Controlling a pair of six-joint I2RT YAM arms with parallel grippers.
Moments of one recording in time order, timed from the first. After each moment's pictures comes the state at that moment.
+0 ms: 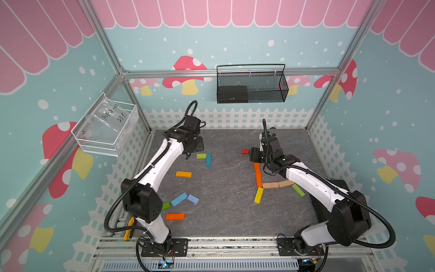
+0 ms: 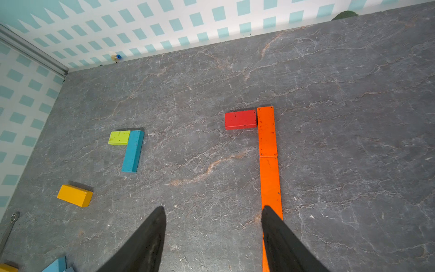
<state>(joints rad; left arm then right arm) -0.28 1.64 1.63 -1.03 -0.15 -0.50 0.48 1.45 1.14 -0.36 0.11 0.46</state>
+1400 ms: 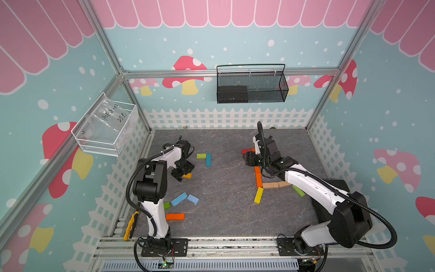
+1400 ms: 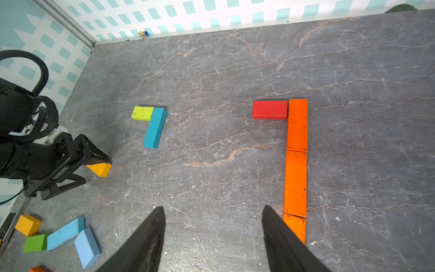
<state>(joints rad) -0.11 1.97 1.37 -0.95 -0.05 -1.06 0.54 1.44 1.12 -0.35 0.03 0.40</state>
